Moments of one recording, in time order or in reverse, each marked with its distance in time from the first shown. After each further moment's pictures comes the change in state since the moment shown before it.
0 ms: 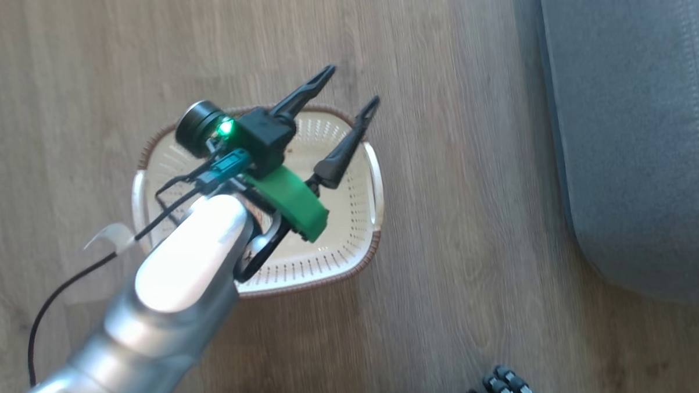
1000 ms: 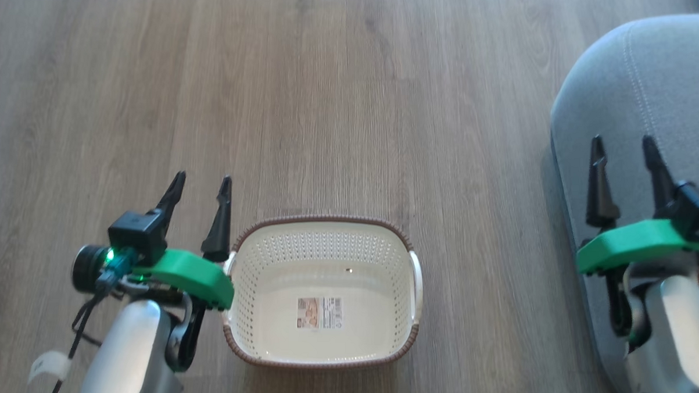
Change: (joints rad) left arm 0.410 -0.061 0.485 0.003 0.149 0.062 0.000; right arm 0.401 0.239 0.330 -0.400 0.040 0.000 0.000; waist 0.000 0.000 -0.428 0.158
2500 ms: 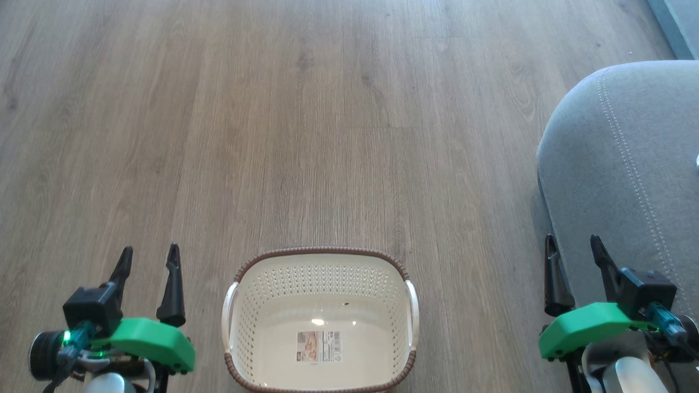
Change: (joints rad) left arm 0.232 -0.033 0.210 -0.071 0.076 0.000 0.000; right arm 0.214 0.106 0.004 0.032 -0.042 0.000 0.000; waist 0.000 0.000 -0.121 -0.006
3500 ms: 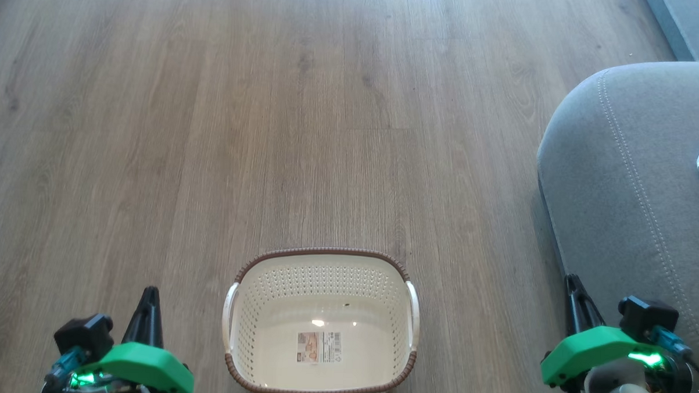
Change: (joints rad) left arm 0.048 -0.004 0.001 0.080 -0.161 -0.002 0.037; right arm 0.049 0.004 -0.003 0.072 0.119 0.000 0.033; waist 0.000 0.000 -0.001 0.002
